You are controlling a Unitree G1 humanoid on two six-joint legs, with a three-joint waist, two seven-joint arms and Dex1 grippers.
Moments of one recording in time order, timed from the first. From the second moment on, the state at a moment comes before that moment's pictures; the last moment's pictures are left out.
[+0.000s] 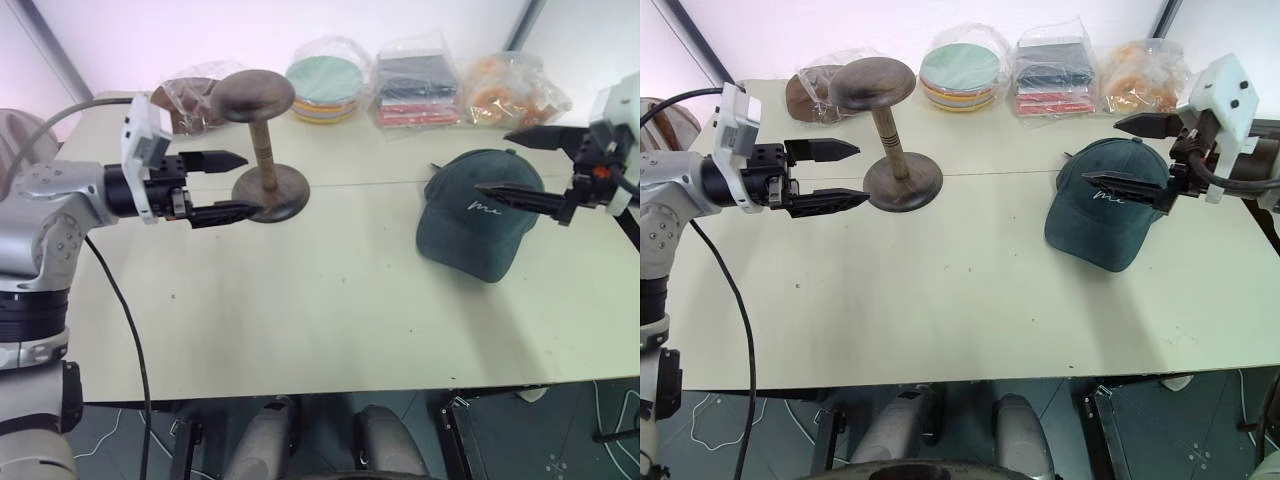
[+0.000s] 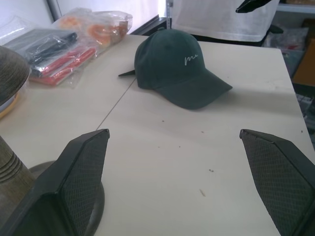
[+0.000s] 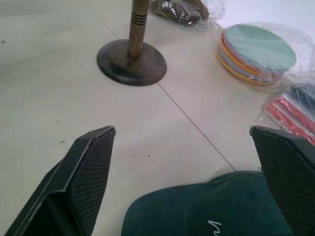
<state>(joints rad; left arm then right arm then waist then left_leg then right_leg) -0.69 0.85 0.11 -0.06 -0.64 0.64 -1.18 -0.56 -1.12 -0.28 -0.16 0.57 0.68 1.08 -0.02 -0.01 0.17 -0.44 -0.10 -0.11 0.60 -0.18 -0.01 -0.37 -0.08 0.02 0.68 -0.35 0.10</state>
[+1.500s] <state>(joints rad) -0.66 0.78 0.10 -0.09 -0.66 0.66 -1.14 -0.15 -1.07 -0.34 -0.60 0.31 0.66 0.76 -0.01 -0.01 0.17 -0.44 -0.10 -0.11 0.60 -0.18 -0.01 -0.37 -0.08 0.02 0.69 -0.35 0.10</state>
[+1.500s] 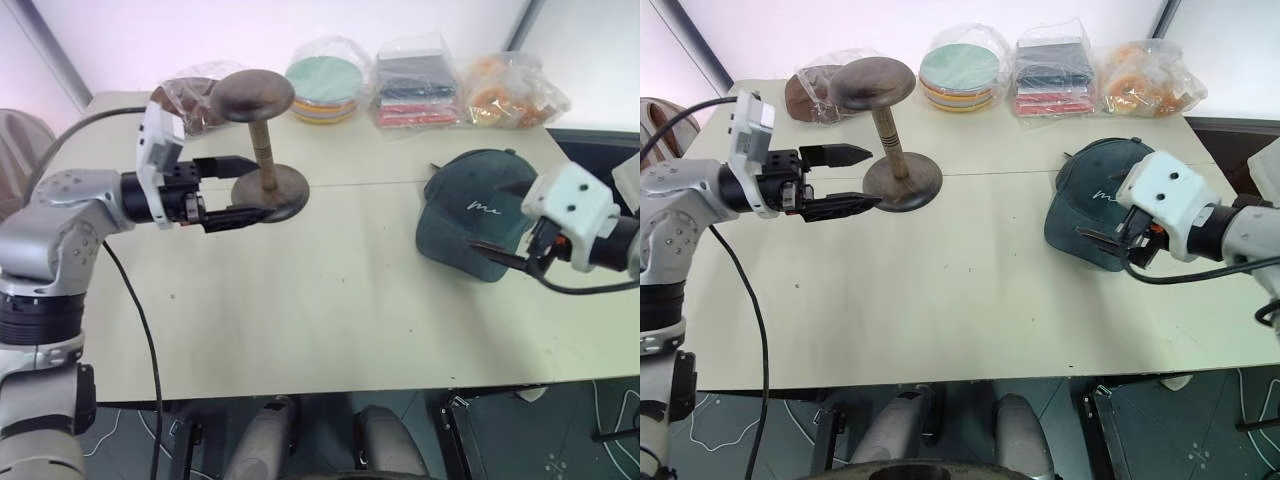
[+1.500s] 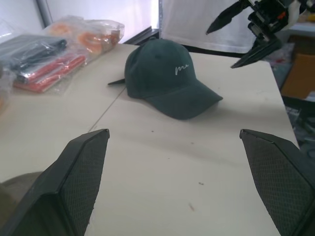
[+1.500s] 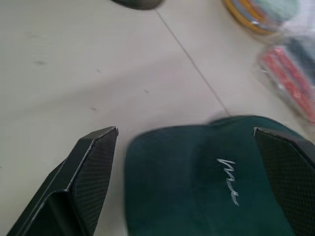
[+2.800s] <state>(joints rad) -0.54 0.82 0.15 -0.25 -0.72 0.77 -1.05 0.31 -0.61 -0.20 -0.38 -0.35 -0.03 0.32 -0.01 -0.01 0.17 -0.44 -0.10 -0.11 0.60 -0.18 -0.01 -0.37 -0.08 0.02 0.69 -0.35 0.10</state>
